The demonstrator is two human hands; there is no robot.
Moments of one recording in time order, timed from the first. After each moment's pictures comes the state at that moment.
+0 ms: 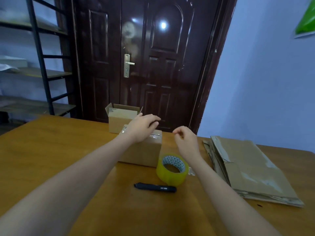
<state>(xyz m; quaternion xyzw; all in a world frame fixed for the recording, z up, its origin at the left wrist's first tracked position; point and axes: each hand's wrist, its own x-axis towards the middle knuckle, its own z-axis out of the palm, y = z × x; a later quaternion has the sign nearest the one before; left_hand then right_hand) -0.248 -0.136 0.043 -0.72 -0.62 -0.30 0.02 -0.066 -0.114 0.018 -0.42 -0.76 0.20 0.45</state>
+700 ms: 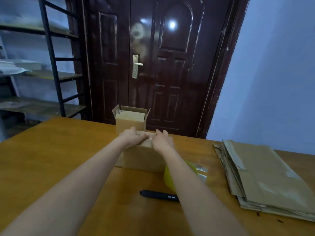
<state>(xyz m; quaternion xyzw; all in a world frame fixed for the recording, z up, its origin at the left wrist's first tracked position) -0.299 -0.119 0.010 -0.50 -0.82 -0.22 -0.17 -0.171 -0.088 0.010 -0.56 -0.79 0.22 0.13</state>
